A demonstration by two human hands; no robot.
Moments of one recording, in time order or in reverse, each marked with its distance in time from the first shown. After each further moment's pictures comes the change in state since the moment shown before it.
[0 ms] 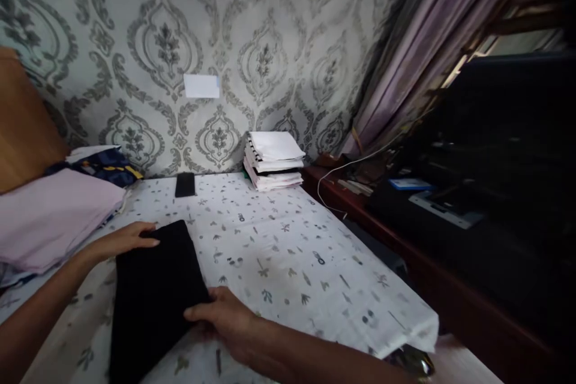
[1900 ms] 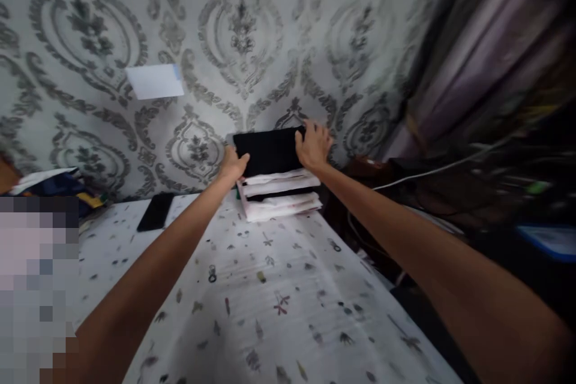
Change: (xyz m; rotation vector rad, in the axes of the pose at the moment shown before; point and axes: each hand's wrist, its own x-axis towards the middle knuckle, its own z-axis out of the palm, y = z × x) left_hand 0.325 0.280 0.183 -0.397 0.488 0.103; right_hand 0.169 -0.403 -0.322 -1.221 1.225 -1.020
